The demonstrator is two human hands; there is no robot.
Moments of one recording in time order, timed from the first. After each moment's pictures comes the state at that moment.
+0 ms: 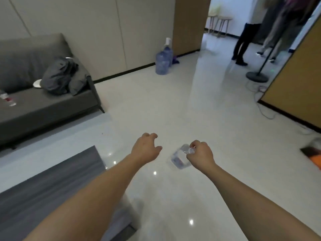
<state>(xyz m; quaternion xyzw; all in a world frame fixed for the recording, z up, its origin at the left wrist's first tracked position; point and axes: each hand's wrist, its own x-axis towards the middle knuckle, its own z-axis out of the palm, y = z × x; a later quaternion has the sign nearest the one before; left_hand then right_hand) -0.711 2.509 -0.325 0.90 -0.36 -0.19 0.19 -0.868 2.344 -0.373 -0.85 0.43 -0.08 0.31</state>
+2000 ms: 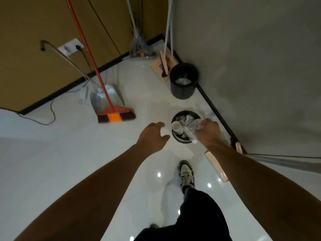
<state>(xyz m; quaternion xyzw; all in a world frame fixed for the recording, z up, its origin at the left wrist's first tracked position) -1.811 1.390 -0.501 0.48 -0.80 -0.34 -0.15 -1.999 1.490 -0.569 -0.25 0.90 -0.14 0.33</state>
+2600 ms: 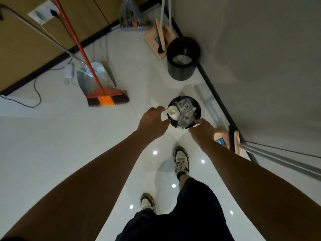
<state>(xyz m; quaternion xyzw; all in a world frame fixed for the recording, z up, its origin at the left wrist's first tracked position) -1.859 1.359 -0.558 0.51 -0.77 -0.36 -0.16 -1.997 1.483 -0.624 -0.20 0.89 -0.14 0.39</state>
